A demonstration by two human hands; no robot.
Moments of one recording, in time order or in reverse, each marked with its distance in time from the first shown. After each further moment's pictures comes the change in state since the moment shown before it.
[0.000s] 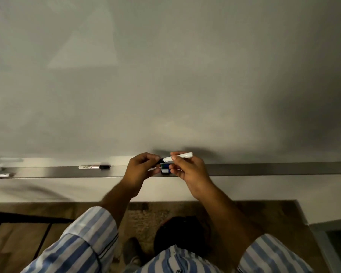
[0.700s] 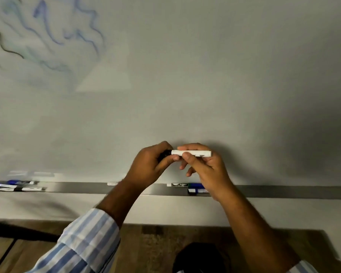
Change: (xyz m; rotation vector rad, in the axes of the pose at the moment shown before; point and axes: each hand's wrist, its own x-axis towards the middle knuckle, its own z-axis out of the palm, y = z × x) left_hand -0.035 0.105 -0.057 0.811 -0.100 0.862; right_hand -0.047 -0.058 0.087 -0.340 -0.265 -0.534
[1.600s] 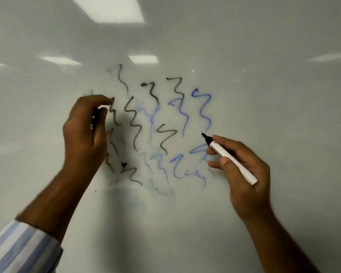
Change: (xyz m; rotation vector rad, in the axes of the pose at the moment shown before) left_hand 0.101 0.028 -0.457 0.218 0.913 0.584; right_hand 0.139 -0.215 0.214 -0.206 0.270 -0.935
